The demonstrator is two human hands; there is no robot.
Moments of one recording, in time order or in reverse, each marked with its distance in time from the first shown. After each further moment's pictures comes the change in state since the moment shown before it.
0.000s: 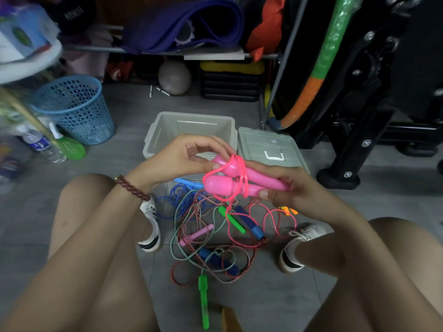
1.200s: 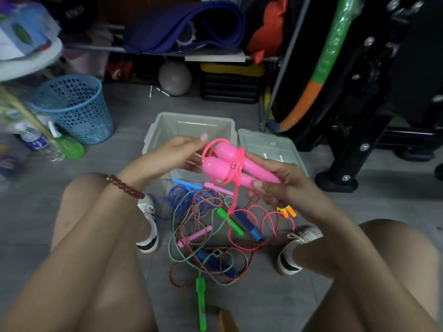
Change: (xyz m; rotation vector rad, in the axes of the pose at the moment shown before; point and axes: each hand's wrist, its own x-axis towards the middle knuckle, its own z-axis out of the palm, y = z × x) left_hand 0.000 0.008 -0.004 0.016 0.249 -0.450; right_hand 0.010 -0.003 0.009 0.224 0.085 0.144
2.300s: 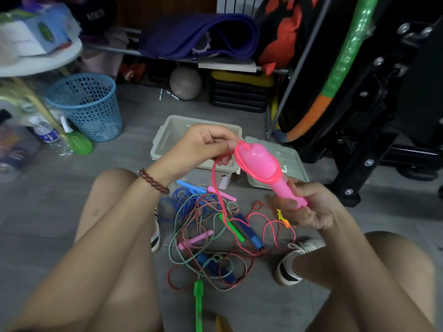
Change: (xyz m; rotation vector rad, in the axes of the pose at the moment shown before) left_hand -0.002 0.019 0.010 -0.245 -0.019 0.429; right_hand 0.017 0.023 -0.031 1.009 -0.796 0.294
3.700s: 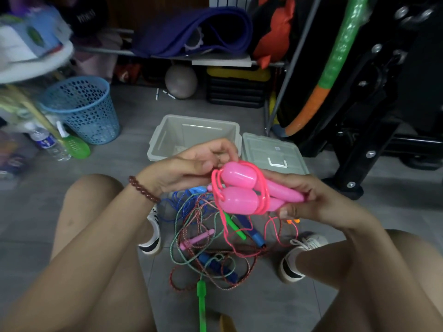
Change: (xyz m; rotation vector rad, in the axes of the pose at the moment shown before) left_hand -0.011 -0.014 -0.002 -0.372 -0.489 -0.155; right_hand -0.016 0.006 0.038 -1.110 0.439 -0.244
